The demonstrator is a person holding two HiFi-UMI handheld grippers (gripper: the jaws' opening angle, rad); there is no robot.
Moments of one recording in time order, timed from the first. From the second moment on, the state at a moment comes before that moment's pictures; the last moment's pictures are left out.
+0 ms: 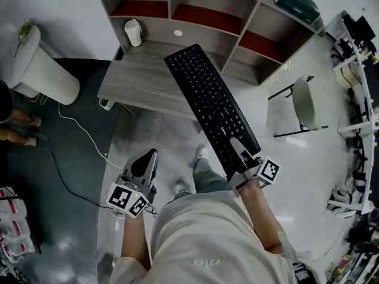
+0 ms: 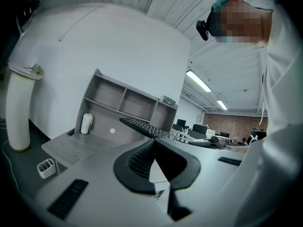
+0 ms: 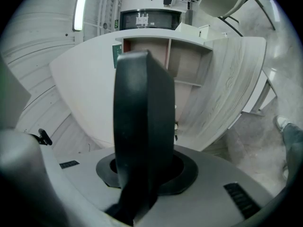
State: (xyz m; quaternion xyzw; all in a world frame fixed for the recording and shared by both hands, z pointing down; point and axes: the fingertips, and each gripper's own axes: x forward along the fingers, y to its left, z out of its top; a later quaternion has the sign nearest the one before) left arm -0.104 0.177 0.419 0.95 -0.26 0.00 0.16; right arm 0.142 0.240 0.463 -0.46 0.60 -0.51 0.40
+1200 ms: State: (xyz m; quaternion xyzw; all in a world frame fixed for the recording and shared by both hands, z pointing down) left arm -0.020 0.020 0.428 0.89 -0.43 0.02 0.18; right arm 0.191 0.004 0.565 -0.35 0.64 -0.65 0.20
